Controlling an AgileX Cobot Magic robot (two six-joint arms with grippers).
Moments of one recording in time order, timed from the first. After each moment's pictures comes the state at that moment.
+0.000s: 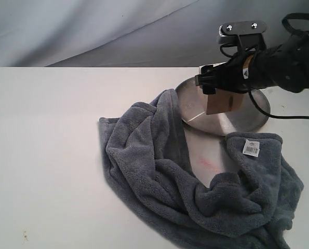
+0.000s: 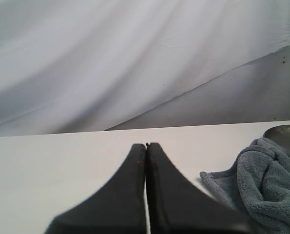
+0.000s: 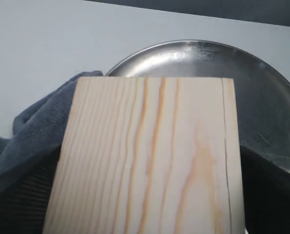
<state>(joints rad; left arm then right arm) -0.13 0.00 0.00 -0.06 0.10 0.06 0.47 1.81 -1.15 -0.52 0.18 0.63</state>
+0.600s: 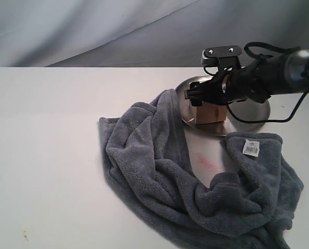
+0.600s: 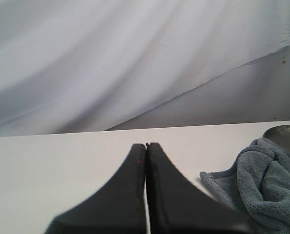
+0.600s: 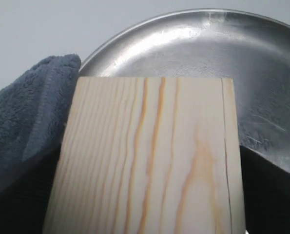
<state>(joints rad) -0.13 0.00 0.00 -0.06 0.10 0.06 0.45 2.10 -1.31 -0.53 0.10 0.63</state>
